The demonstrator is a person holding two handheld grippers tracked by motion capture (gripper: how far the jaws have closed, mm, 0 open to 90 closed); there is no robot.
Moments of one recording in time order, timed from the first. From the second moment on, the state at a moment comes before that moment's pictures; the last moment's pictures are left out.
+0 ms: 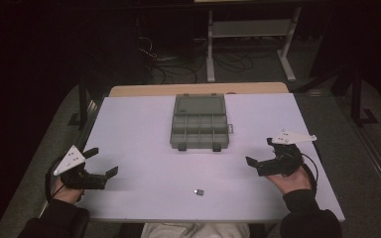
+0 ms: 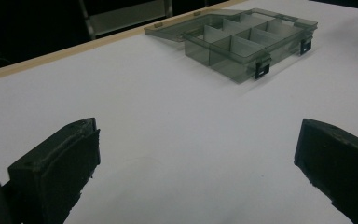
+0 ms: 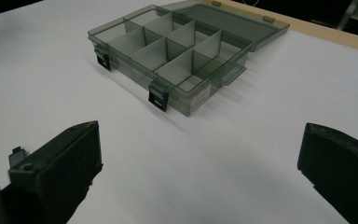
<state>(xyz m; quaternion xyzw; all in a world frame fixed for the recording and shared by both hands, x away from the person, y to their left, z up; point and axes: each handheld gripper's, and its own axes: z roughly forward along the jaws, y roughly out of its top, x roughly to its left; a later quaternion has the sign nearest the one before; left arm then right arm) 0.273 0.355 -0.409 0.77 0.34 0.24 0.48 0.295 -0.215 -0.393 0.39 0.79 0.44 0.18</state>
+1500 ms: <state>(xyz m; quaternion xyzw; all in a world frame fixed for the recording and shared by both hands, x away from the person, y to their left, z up) 0.274 0.353 -0.411 0.78 0.34 0.23 0.47 0.296 -0.187 -0.390 0.35 0.82 0.42 0.15</state>
